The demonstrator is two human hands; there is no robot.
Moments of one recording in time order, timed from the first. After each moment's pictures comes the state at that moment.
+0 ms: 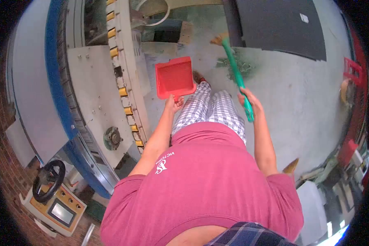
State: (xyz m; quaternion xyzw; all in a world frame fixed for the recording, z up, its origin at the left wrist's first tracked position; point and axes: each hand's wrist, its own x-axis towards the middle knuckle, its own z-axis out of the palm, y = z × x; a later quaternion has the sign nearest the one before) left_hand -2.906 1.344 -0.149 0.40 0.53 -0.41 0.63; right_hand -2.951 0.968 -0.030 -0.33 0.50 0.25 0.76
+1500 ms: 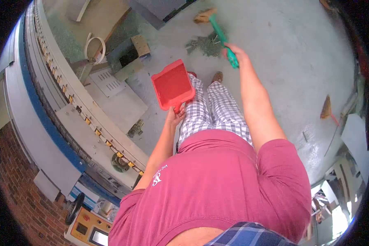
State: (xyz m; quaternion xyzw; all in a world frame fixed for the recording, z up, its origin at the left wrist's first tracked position) left_hand -3.018 1.262 -0.127 0.47 0.42 -0.52 0.57; right_hand -3.059 0.844 -0.155 -0.30 0.46 0.05 0.83
